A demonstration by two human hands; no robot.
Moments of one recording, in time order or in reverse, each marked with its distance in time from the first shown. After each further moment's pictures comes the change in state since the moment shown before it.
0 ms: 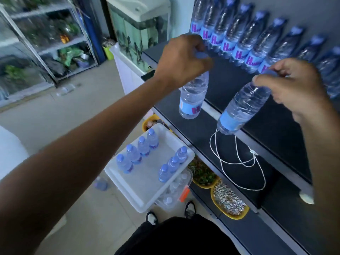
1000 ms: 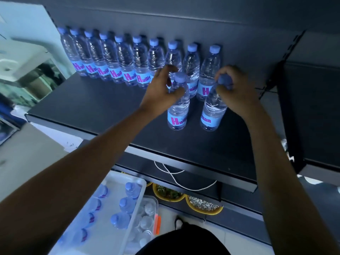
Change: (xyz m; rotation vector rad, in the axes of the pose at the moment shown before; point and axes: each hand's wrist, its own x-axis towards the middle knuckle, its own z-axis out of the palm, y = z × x) left_hand 0.063 0.116 0.270 -0.253 -0.396 0.255; right_hand 0.040 0.167 -0.171 -0.241 0.290 -0.081
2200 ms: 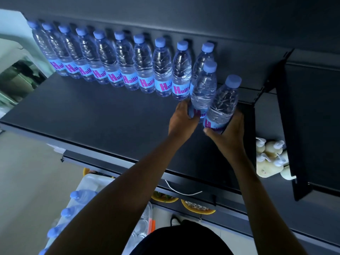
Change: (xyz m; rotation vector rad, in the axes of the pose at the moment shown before) left_hand -0.009 -0.016 0.140 -0.188 -0.088 -0.382; right_hand -0.077 0.095 0.063 0.152 0.200 0.284
